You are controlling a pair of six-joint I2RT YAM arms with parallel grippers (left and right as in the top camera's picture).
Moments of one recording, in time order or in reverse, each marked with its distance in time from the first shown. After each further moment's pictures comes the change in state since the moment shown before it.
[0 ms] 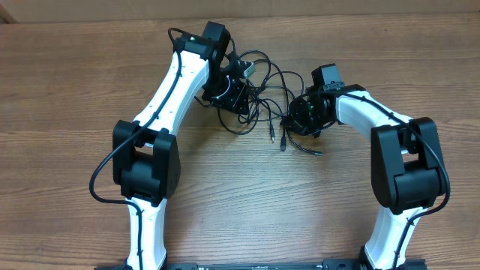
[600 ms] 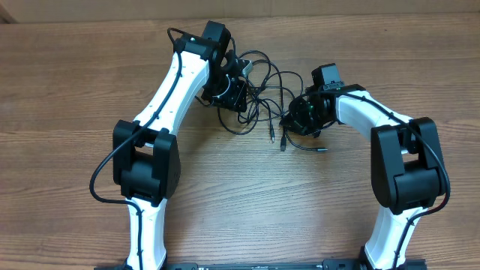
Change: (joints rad) left arm 0.000 0.000 -0.004 0.030 -0.026 -0.059; right arm 0.000 0.000 0.002 -0.001 -0.003 0.000
